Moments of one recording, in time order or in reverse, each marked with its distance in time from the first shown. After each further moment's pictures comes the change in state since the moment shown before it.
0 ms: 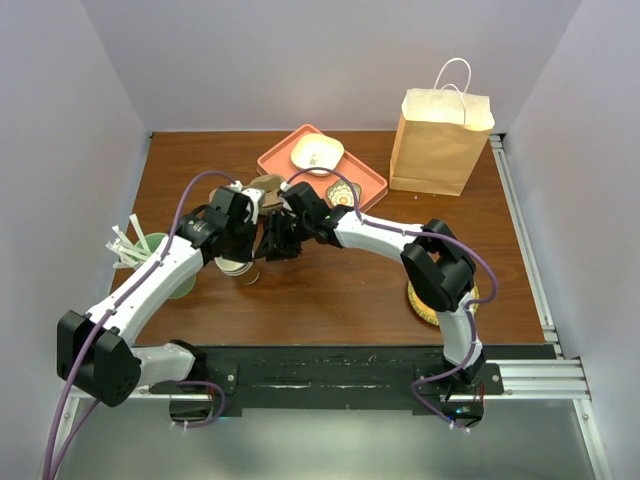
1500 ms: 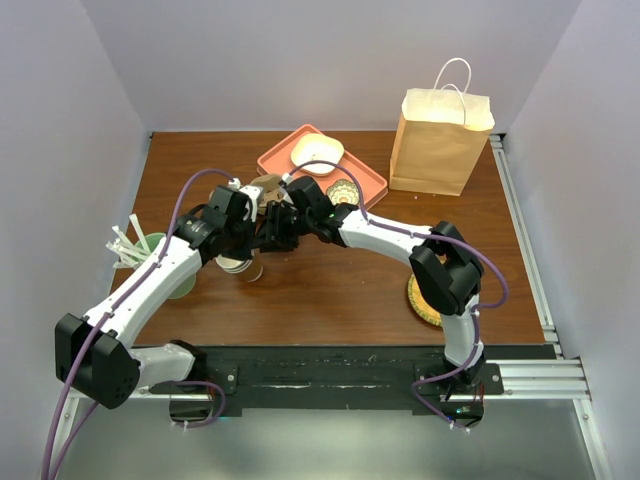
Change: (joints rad) left arm 0.000 -0.014 0.012 0.004 -0.023 -0.001; right arm -0.001 -0.051 -0.015 0.083 0.000 0.071
